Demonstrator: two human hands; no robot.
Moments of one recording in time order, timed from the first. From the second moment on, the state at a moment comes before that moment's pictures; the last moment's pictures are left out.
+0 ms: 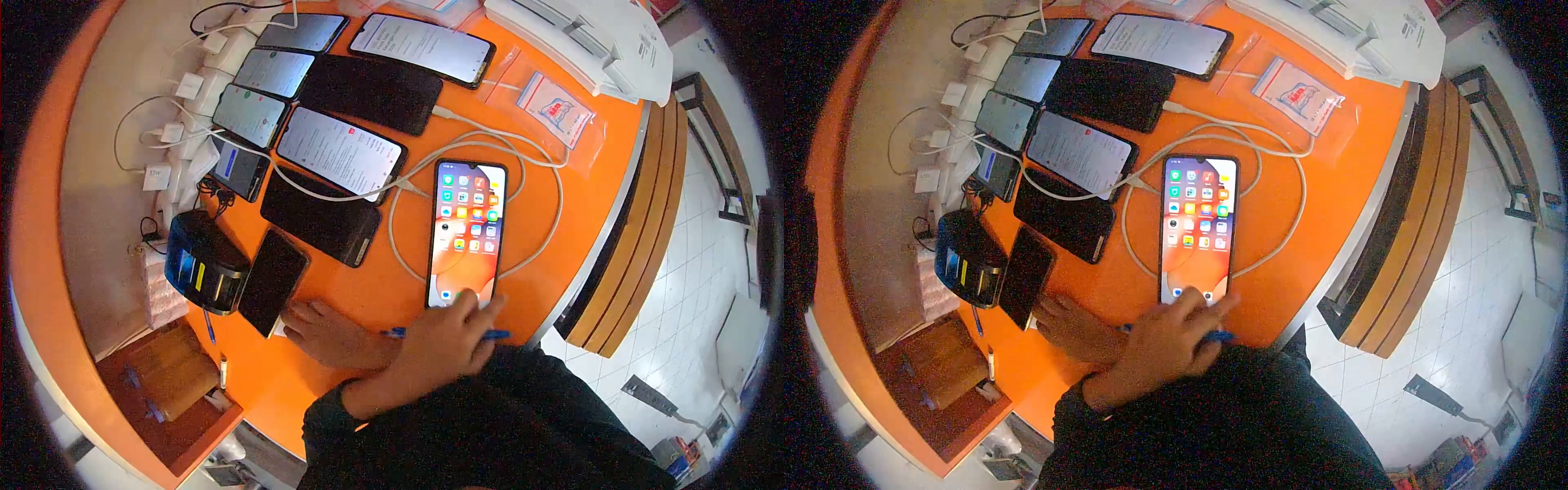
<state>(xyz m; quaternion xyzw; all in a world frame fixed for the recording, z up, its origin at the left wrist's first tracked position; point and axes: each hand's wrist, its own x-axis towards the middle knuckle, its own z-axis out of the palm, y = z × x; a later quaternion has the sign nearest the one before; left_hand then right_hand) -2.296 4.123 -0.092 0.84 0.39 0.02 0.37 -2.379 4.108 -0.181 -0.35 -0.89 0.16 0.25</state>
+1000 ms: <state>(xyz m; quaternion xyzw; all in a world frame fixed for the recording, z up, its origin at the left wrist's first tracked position) -2.491 4.065 -0.161 0.35 0.63 0.64 0.28 -2.365 4.113 -0.169 -0.30 -0.85 0.27 0.34</state>
